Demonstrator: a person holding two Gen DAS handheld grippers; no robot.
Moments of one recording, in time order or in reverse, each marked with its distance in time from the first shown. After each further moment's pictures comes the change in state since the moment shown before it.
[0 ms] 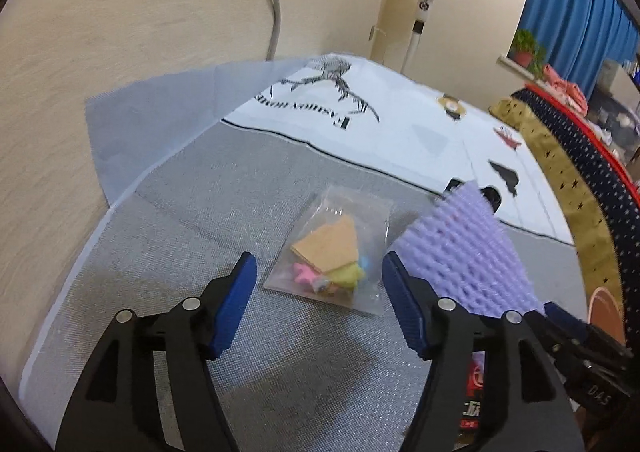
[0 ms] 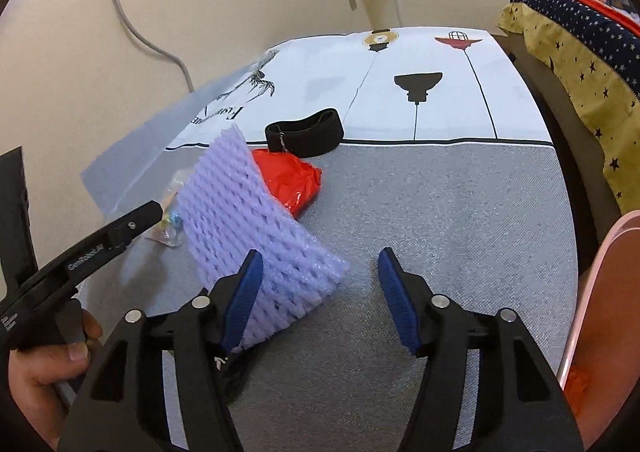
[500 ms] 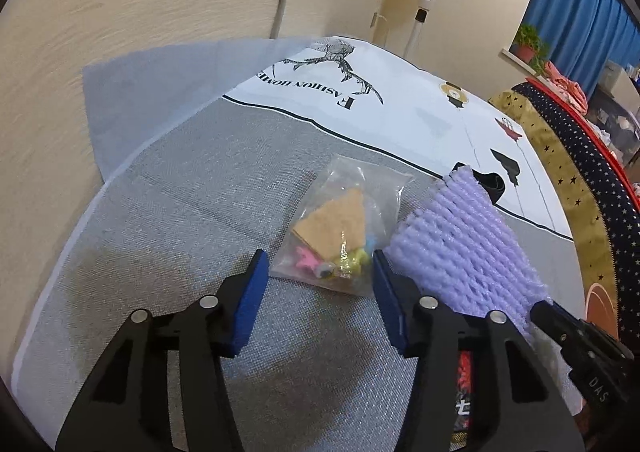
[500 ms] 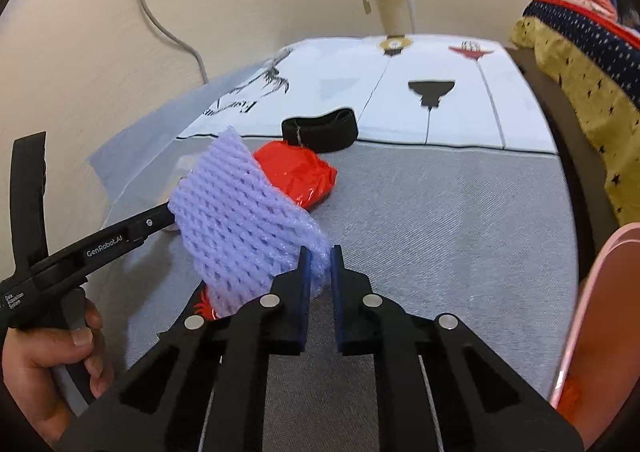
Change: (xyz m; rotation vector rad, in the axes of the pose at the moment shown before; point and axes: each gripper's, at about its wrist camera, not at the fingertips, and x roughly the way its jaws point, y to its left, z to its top) left arm 0.004 0.008 -0.005 -0.030 0.044 -0.023; right arm -0.010 0.011 -0.003 -0.062 -0.027 0.001
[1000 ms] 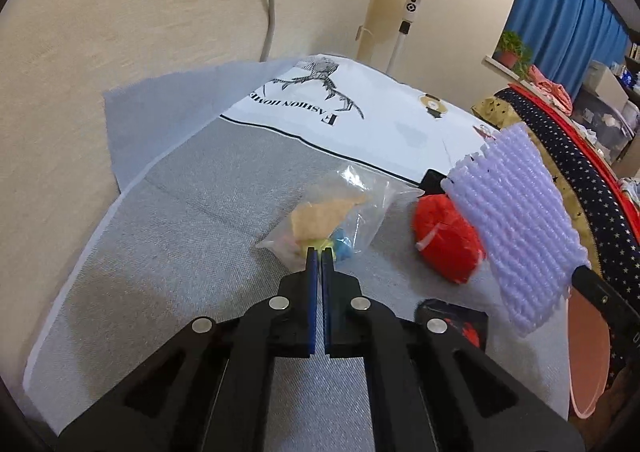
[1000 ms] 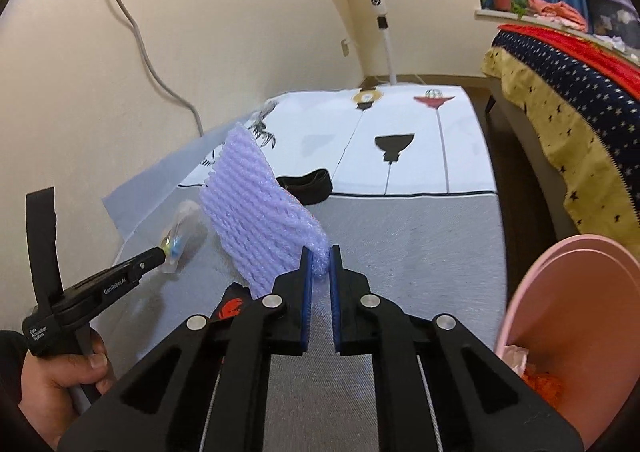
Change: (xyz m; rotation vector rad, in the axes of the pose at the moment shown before) left arm -0.033 -0.003 -0.004 0.031 -0.048 -0.043; right arm -0.066 -0.001 0.006 0.035 -0.143 -0.066
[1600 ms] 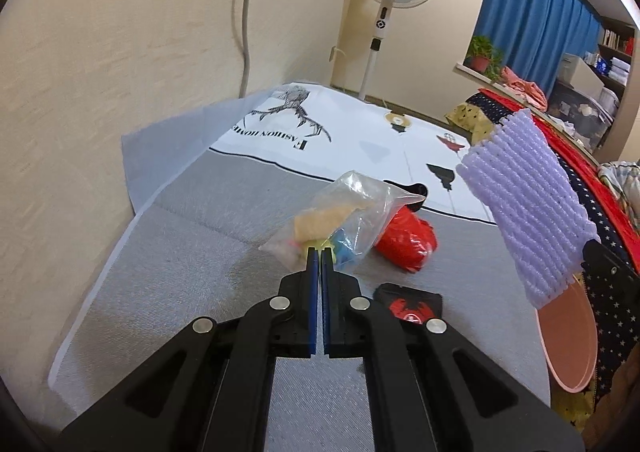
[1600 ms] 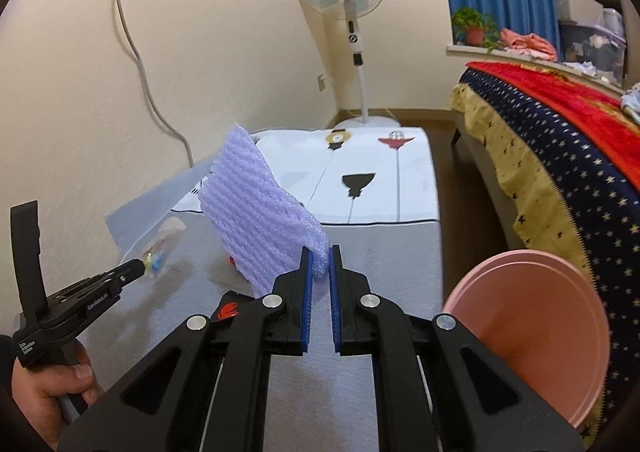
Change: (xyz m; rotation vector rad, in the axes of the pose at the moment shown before) left arm -0.054 -0.016 -0.005 0.075 -0.072 -0.049; right arm -0.071 0.003 0.001 -0.018 -0.115 -0.121
